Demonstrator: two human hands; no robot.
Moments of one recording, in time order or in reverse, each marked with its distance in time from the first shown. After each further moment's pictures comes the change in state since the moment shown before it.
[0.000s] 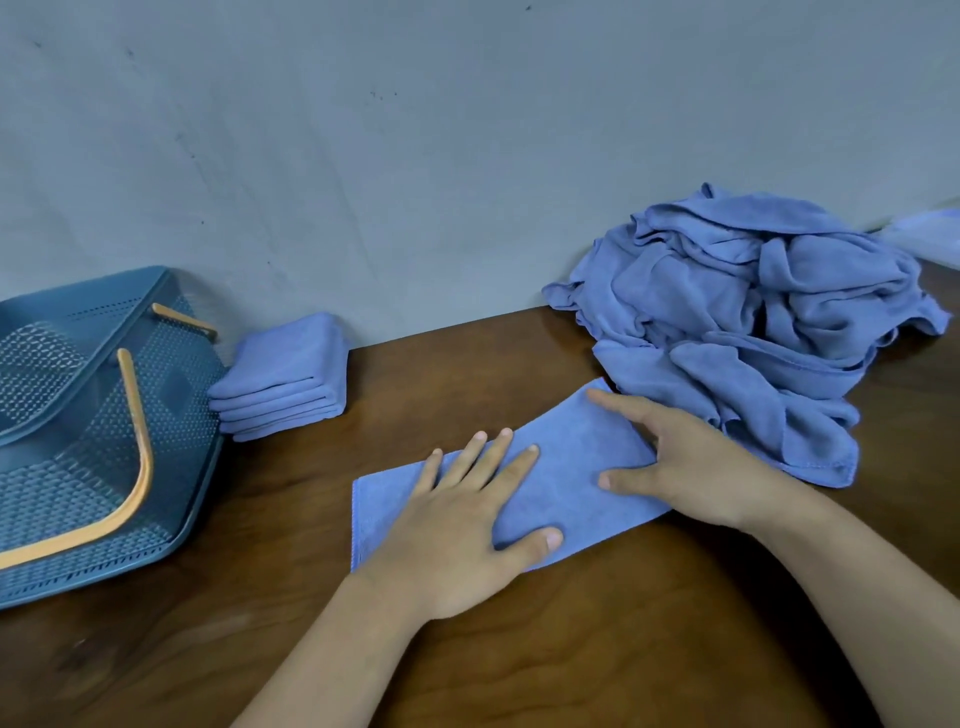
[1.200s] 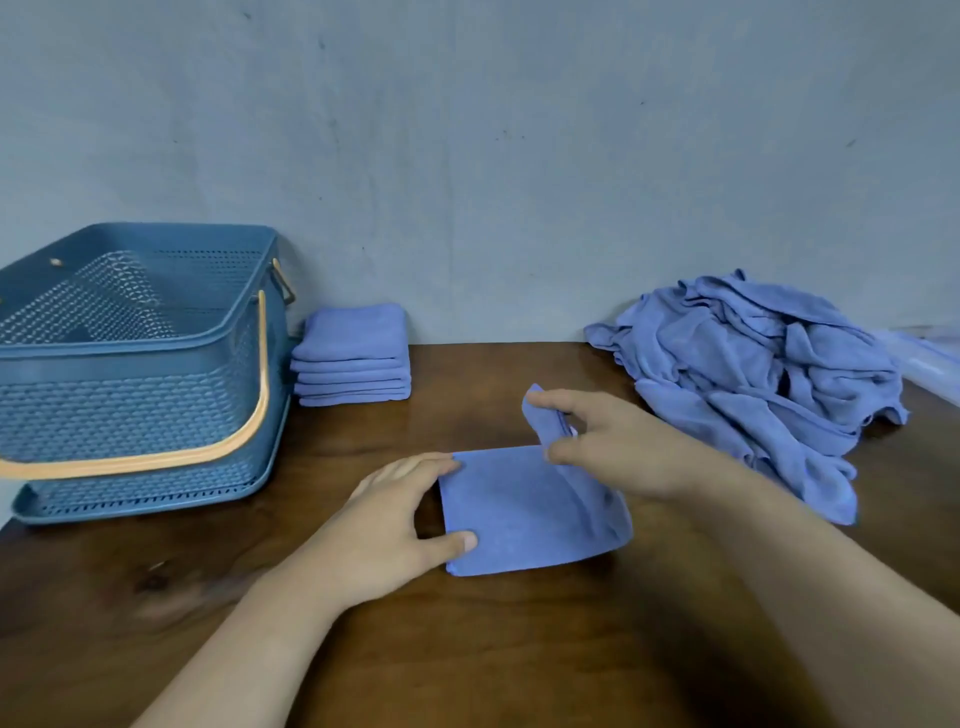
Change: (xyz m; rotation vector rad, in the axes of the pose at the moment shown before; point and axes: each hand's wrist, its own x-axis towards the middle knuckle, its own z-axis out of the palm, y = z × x) left_hand -0.087 -0.128 0.004 -0.460 0.219 -0.064; right_hand 0.011 -0.153 0.079 -0.247 -0.028 0.030
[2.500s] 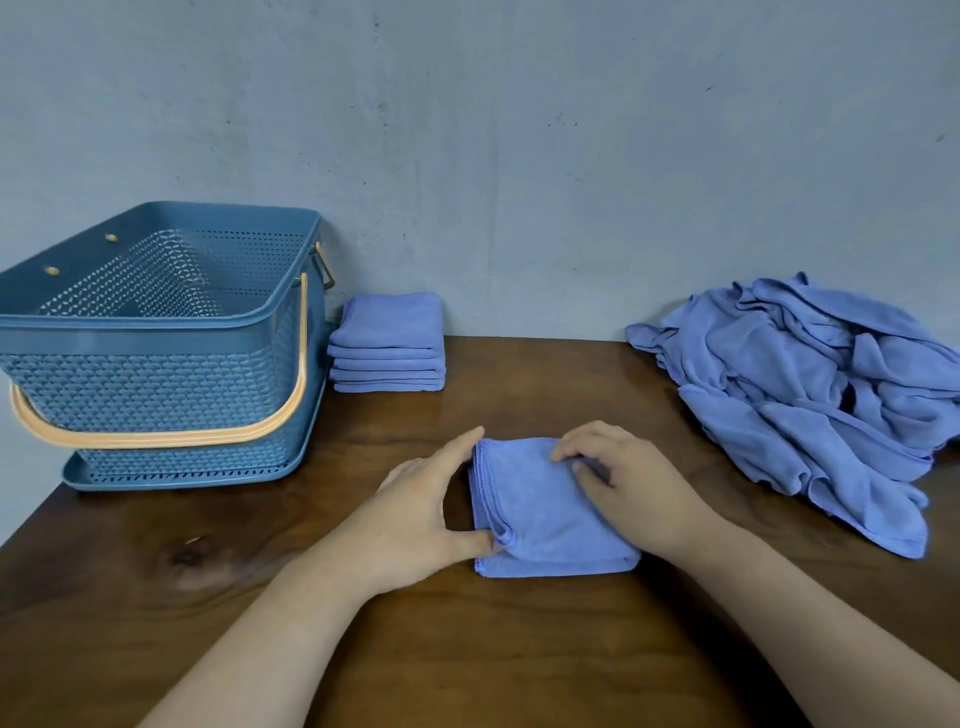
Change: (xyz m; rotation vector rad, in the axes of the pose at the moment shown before) left_hand -0.005 0.008 -0.012 -0.159 -0.033 -0.106; right_hand 0.034 0.064 0.058 -0.196 0.219 -0.408
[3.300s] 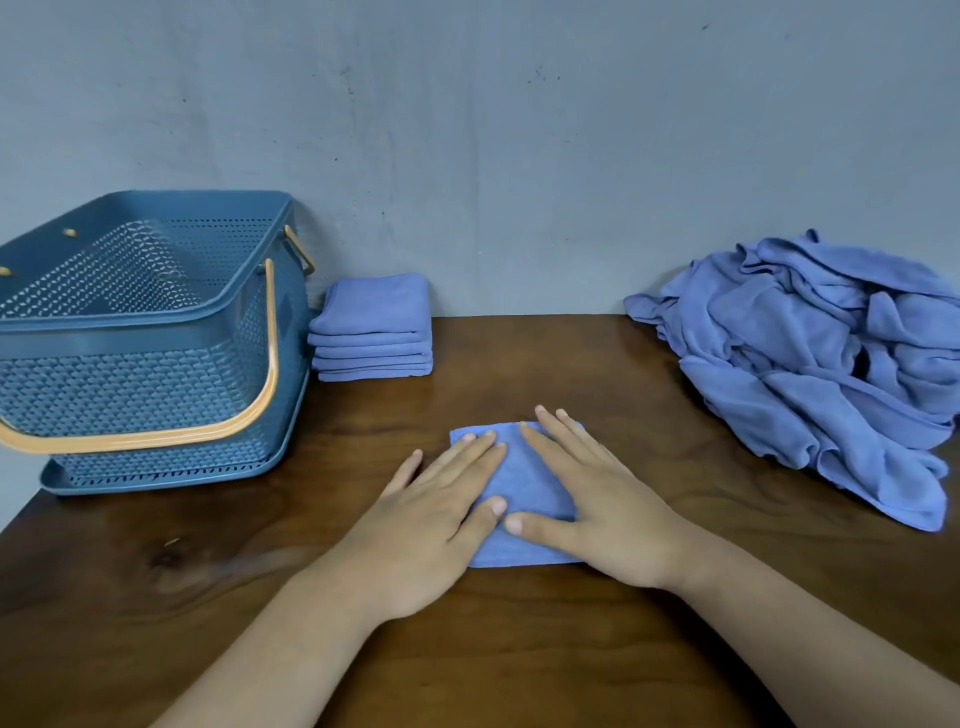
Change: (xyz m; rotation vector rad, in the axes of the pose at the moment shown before) left_hand -0.003 0.021 0.025 0.391 -0.101 0.087; right_hand -0.019 -0.033 0.012 0.016 -0.316 0.105
